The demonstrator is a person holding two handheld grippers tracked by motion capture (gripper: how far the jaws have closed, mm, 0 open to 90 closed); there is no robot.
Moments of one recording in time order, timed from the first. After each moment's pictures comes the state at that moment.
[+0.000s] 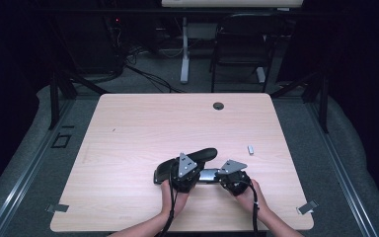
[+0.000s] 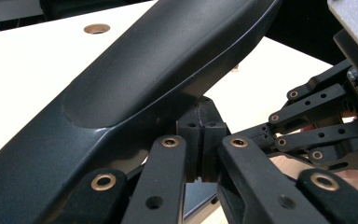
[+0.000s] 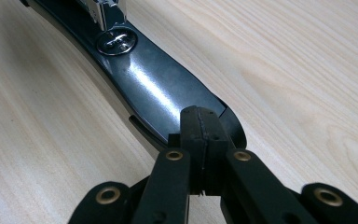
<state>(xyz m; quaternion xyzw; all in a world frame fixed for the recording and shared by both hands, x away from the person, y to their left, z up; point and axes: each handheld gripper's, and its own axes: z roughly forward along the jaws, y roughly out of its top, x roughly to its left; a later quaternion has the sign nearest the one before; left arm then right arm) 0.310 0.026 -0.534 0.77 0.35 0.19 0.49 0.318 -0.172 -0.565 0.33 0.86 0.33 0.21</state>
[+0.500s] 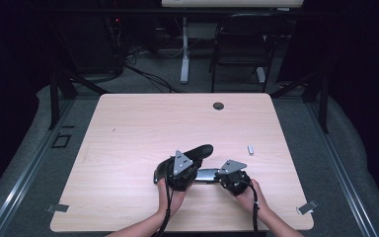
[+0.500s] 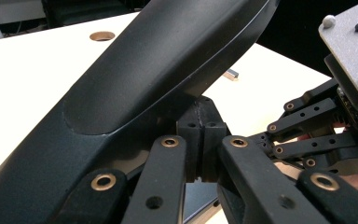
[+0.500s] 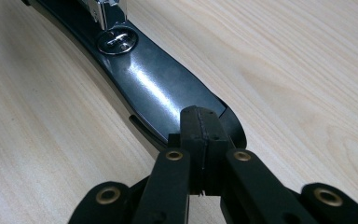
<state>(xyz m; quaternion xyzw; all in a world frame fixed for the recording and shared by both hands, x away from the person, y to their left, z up) 0.309 0.035 -0.524 0.76 0.36 0.19 0.50 0.318 -0.172 -0.565 0.32 0.86 0.33 0.21</state>
